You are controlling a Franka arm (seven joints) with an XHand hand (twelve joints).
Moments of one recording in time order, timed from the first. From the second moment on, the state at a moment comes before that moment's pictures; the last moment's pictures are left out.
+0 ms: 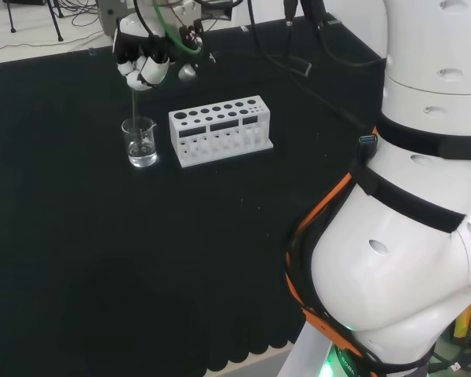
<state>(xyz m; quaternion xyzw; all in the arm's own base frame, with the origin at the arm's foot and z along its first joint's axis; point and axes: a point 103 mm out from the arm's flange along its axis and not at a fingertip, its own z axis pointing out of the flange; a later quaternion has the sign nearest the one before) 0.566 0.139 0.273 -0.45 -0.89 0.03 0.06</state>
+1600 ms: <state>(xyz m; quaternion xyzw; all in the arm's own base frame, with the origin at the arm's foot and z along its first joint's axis) 0.577 0.108 0.274 -0.45 -0.89 0.03 0.06</state>
